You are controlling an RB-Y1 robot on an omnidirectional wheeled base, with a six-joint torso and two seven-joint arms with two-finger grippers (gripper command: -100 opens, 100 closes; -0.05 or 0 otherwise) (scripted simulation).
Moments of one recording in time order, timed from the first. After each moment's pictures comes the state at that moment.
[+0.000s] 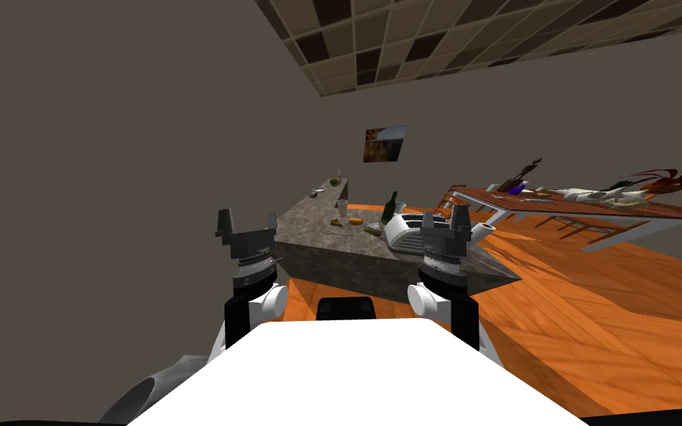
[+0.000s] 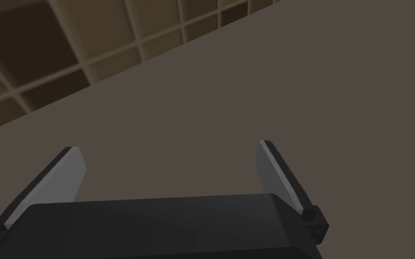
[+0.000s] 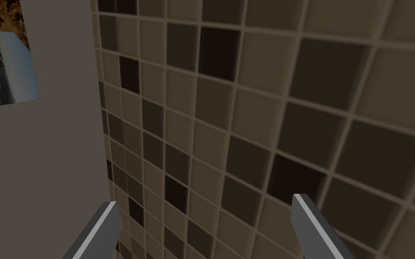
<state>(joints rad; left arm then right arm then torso) 0.50 -0.02 -0.04 -2.38 0.05 -0.54 0.15 0.53 0.02 -0.04 -2.35 -0.10 -0.58 0.17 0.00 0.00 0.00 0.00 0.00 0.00</state>
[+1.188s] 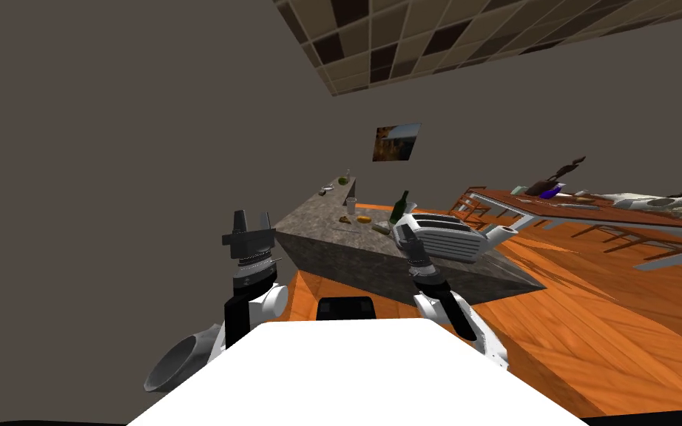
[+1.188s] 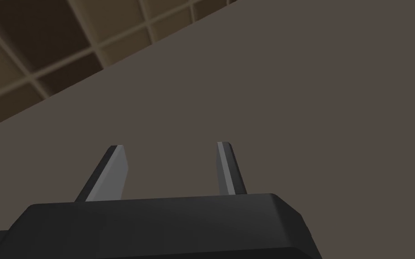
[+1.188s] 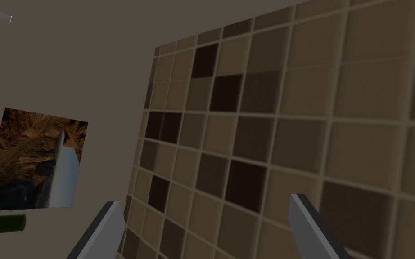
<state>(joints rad) 0.50 -0.02 -0.04 -2.38 0.05 -0.54 0.15 0.51 -0.35 0.03 -2.09 0.01 -0.66 0.17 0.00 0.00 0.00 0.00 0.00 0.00</state>
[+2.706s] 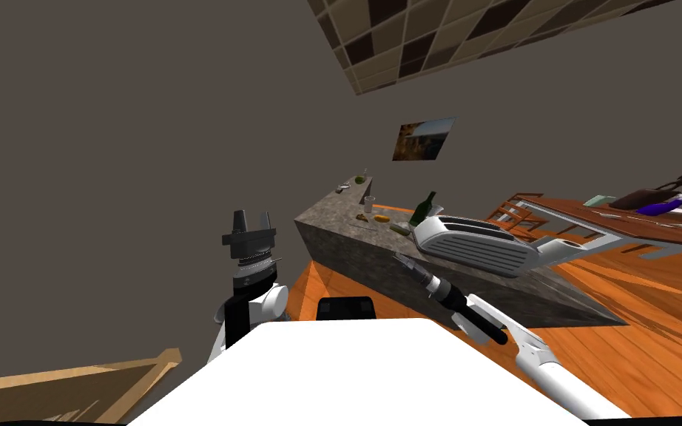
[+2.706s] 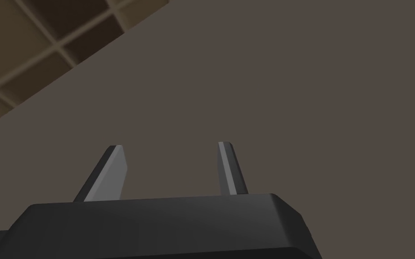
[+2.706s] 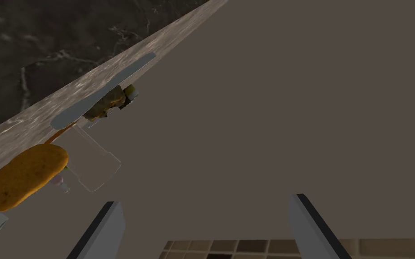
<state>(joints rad) 0.50 -0.02 -0.04 -2.38 0.05 -0.54 0.15 0.46 -0.84 0.17 -1.61 0.20 -0.80 0.16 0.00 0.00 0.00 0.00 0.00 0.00</state>
